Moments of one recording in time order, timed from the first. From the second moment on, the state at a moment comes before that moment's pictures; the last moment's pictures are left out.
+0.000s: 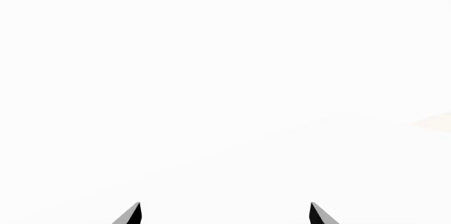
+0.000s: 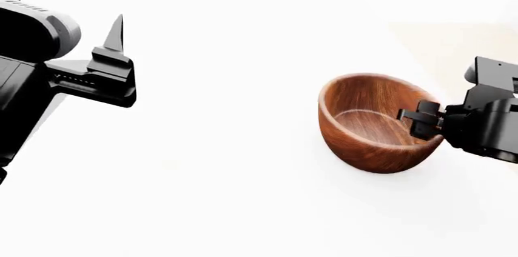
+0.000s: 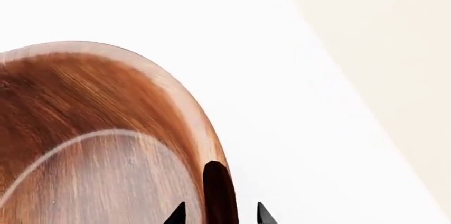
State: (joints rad) left arm -1.07 -0.78 0.00 0.79 -1.51 -1.30 -0.86; right arm 1.11 0.80 -0.45 0.34 1.67 1.09 0.92
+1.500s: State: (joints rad) left arm -1.05 -0.85 -0.01 0.81 -1.59 -1.24 -0.94; right arm 1.11 0.97 -0.27 -0.28 2.04 1.05 1.14
